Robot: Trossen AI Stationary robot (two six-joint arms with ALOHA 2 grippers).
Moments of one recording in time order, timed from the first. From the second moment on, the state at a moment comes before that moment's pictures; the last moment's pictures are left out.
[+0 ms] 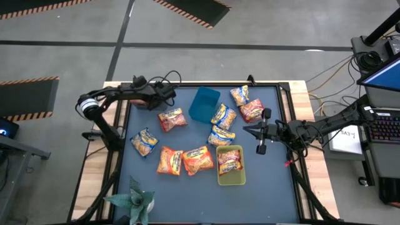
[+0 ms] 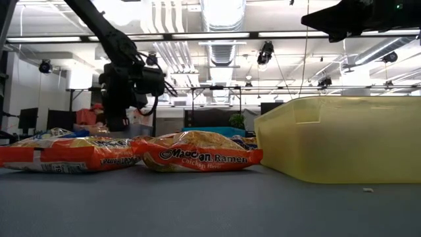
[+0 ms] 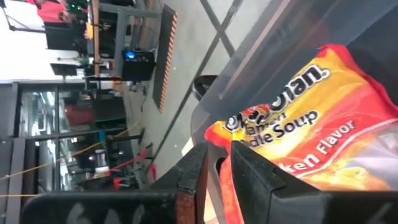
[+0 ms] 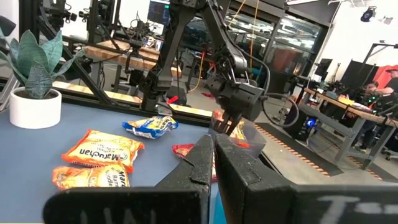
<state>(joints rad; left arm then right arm) 0.63 1.67 0.95 -0.76 -1.07 -0.07 0.24 0.68 0.29 0.45 0.39 -0.29</state>
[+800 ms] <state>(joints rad) 0.34 1.30 0.99 -0.74 -0.62 -0.05 0.24 0.68 0.28 0.44 0.47 -0.16</state>
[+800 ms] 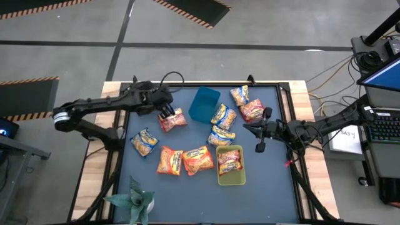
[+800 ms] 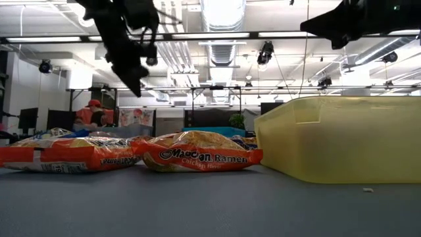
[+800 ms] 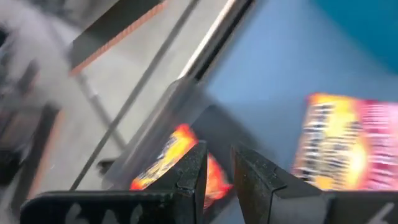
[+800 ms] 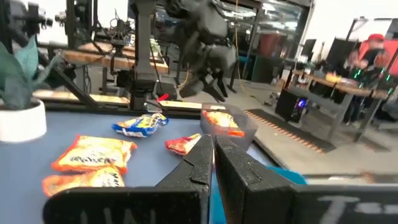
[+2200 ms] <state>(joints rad) 0.07 1.67 0.98 0.25 -0.15 0.08 -0.27 1.25 0.57 -0.07 0.27 0.63</state>
